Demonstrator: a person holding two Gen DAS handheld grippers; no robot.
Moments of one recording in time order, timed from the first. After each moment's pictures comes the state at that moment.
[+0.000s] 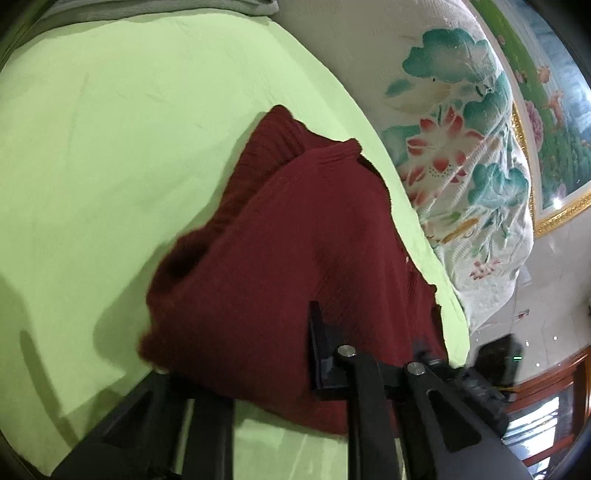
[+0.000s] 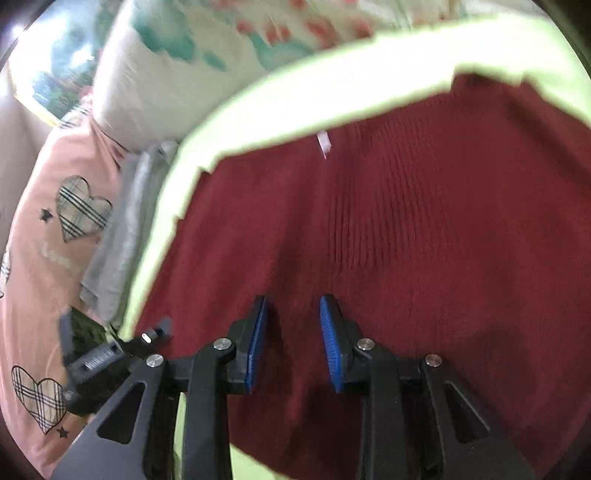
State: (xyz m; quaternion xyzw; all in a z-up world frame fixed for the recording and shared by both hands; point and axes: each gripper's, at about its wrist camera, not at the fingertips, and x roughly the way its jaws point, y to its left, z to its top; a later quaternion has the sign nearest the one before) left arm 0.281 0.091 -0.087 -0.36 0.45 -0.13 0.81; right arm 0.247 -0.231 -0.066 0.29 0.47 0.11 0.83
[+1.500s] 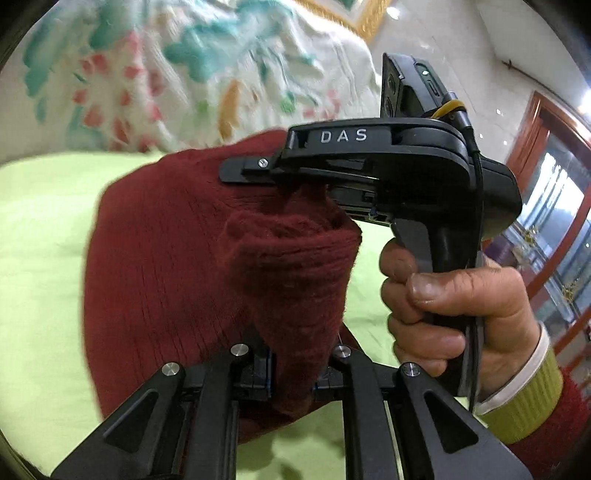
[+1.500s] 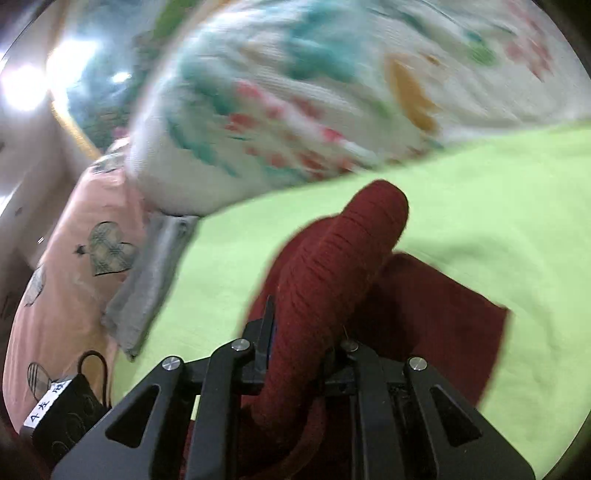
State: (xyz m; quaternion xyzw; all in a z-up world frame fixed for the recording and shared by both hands) left arm 0.238 -0.214 0.003 -0.03 0.40 -0.40 0.82; right arm 0.235 -0.373 0.023 0.28 0.39 0.11 0.87
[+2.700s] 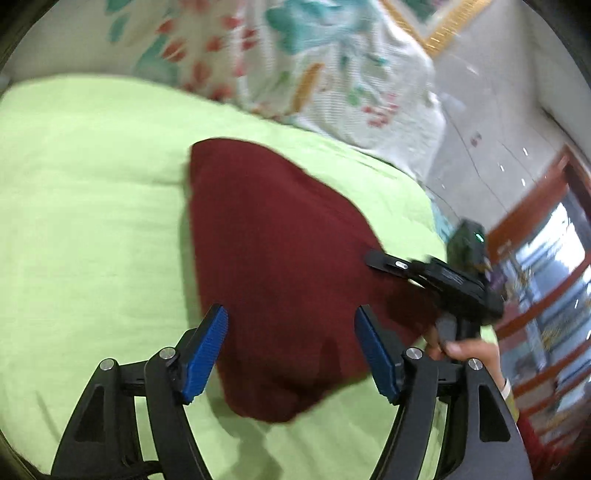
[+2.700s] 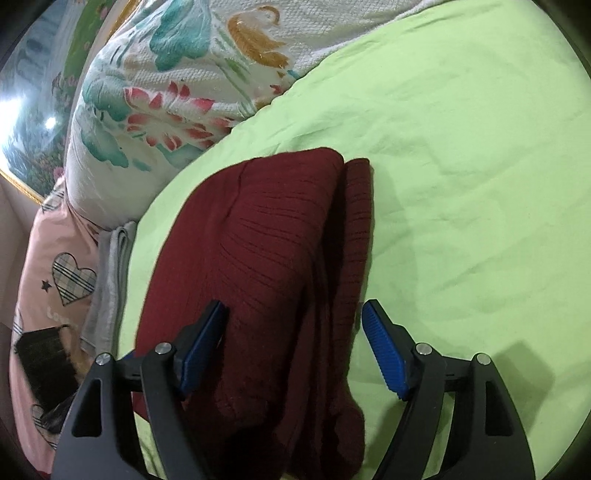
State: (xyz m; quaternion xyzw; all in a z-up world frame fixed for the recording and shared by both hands) left arm 0.298 -0.122 -0.014 -0.12 0.48 -0.35 0.79; right arm 0.162 -0.416 -0.056 0.36 0.42 0.02 0.83
